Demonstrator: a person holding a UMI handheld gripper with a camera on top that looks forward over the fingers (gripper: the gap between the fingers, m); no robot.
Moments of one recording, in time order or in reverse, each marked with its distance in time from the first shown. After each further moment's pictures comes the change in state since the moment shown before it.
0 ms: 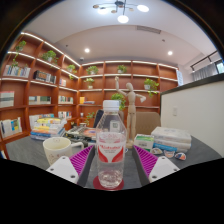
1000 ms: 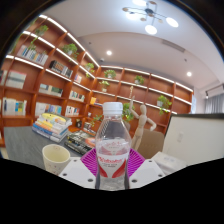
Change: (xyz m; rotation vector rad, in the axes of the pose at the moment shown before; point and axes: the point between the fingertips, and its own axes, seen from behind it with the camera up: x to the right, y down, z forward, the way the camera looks) arm -0.029 -0.064 0.022 0.057 -0.082 -0.248
